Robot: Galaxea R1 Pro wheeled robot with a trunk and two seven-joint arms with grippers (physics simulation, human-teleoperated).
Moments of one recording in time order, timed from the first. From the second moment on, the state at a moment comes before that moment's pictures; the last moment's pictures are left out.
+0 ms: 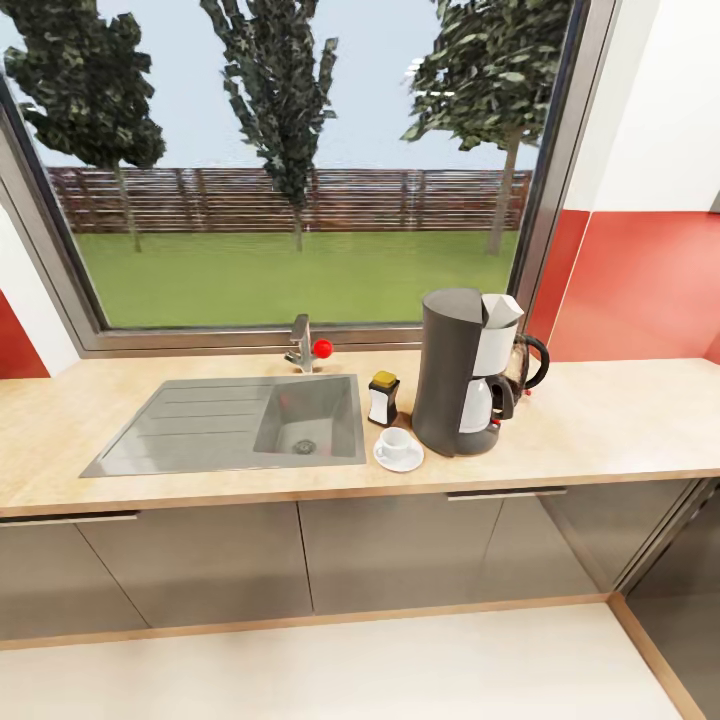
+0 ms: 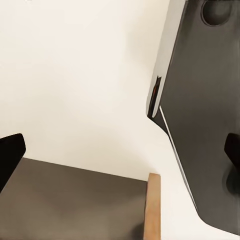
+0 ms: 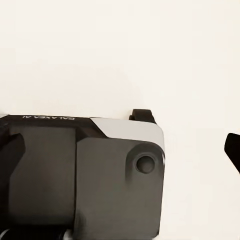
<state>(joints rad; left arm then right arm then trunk) -0.02 0.11 0.19 -0.02 -0.03 -0.02 0.06 -0.41 0.13 0.19 -0.02 -0.15 0.16 -0.15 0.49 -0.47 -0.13</state>
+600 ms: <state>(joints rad) -0.01 0.12 0.15 -0.01 -0.03 -0.01 0.06 -0.38 0.05 0.19 -0.02 -0.15 0.35 -0.16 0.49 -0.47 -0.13</state>
